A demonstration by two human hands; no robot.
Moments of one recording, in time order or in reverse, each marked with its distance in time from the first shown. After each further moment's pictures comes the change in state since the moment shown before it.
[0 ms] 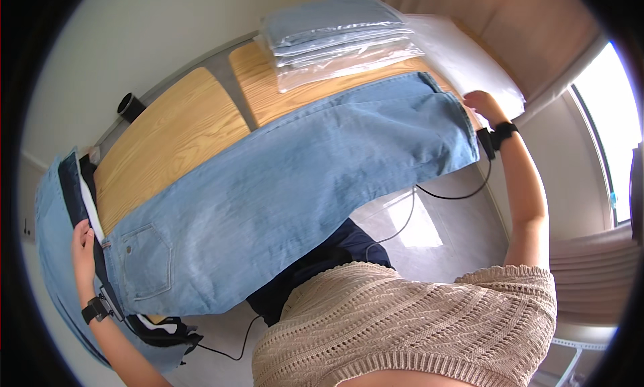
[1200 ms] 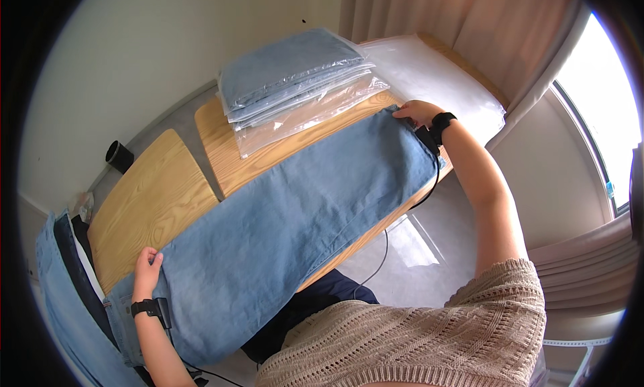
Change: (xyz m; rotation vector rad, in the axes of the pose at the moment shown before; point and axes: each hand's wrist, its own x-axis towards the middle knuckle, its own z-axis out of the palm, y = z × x) left_hand 0.038 0.099 0.200 0.025 -0.205 0.095; right_hand 0.097 -0.049 0.045 -0.017 -0.384 0.291
